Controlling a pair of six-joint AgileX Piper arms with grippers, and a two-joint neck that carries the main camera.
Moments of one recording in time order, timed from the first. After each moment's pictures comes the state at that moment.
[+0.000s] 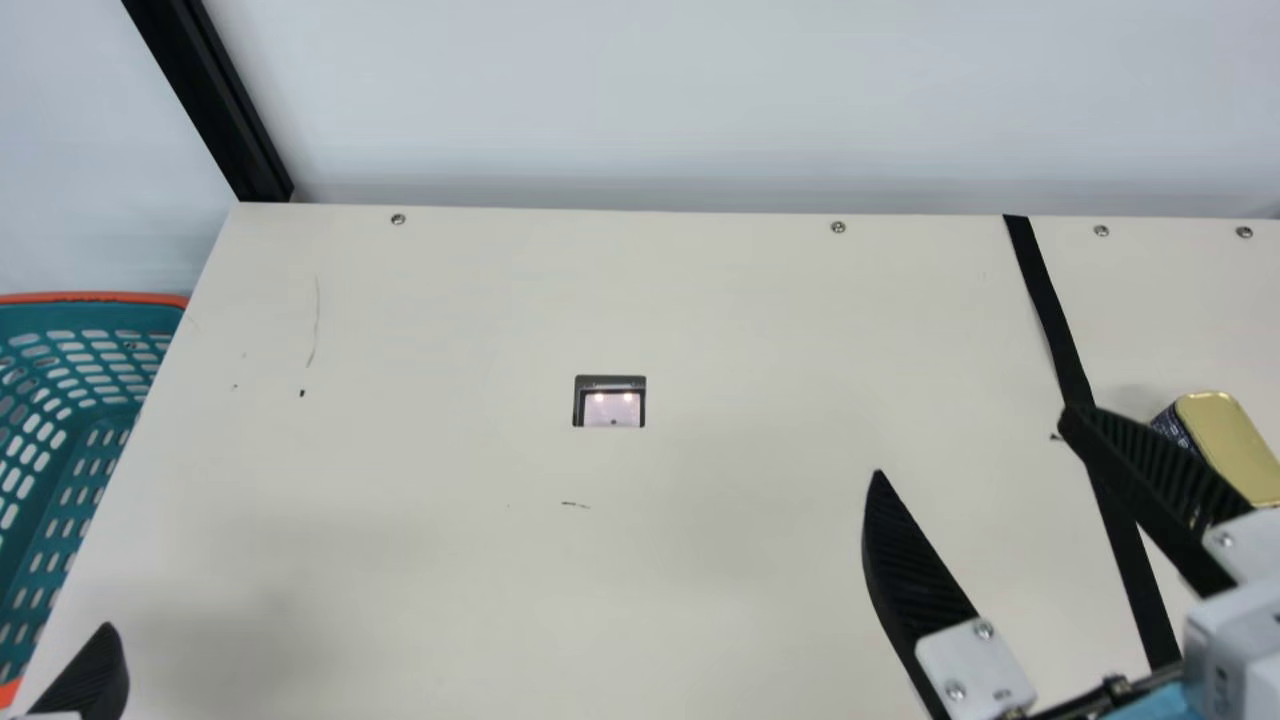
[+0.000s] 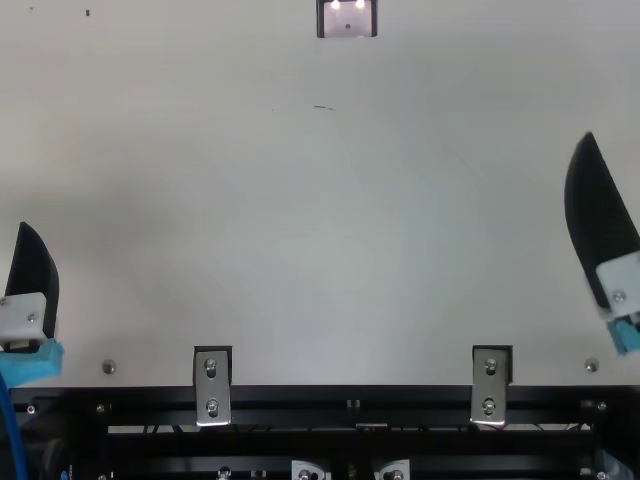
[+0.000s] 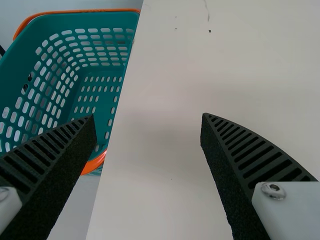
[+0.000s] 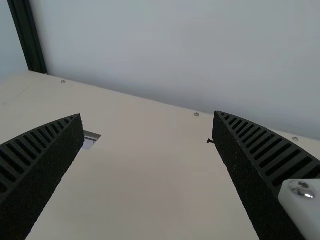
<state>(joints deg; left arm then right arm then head) 4.5 17.2 -15.5 1.9 42.7 2.0 10.8 26.7 -15.0 51.2 3.1 -56.7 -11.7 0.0</state>
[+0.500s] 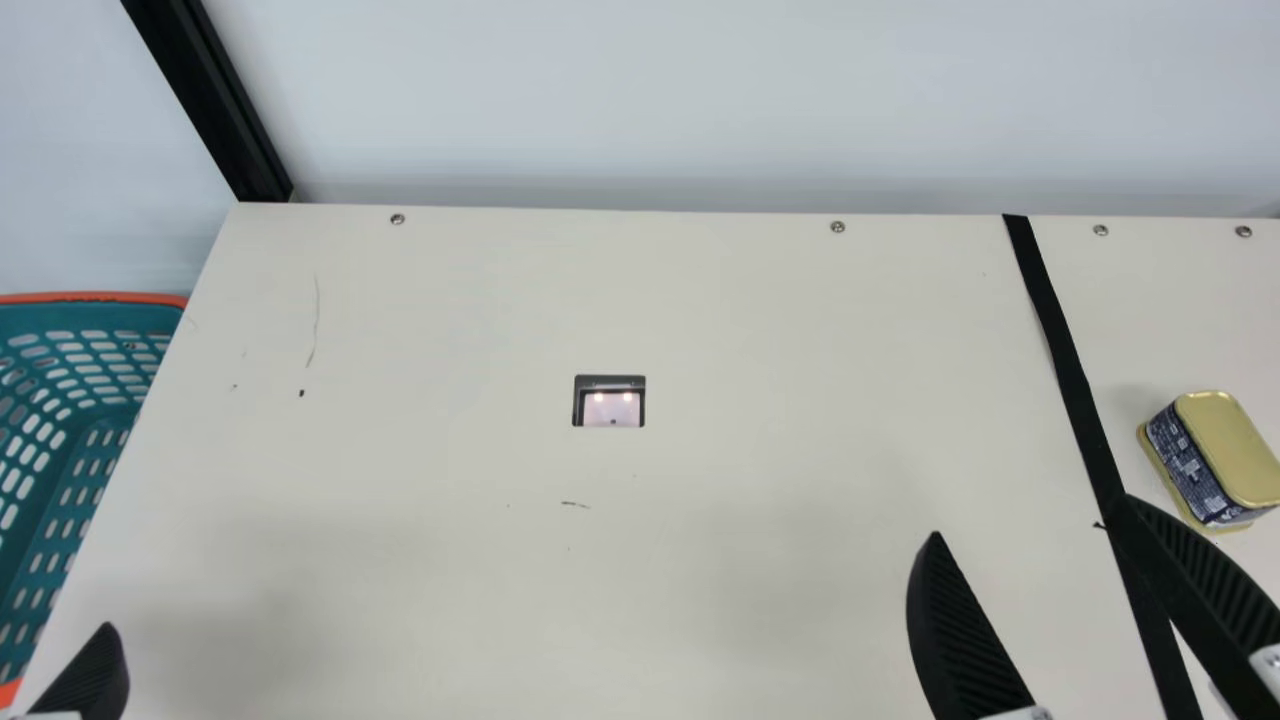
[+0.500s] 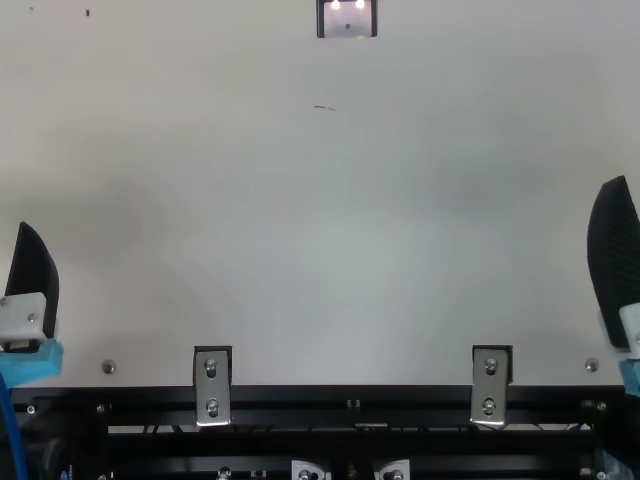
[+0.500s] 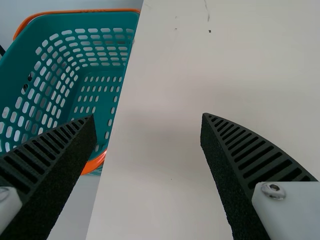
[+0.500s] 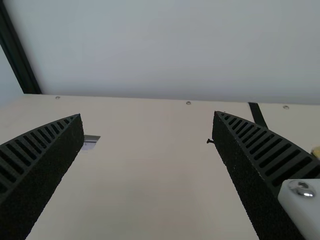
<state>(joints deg) 4.5 17.2 -15.5 1.9 42.7 2.0 -0.7 11.4 -10.1 40.9 15.1 -39.1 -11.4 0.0</state>
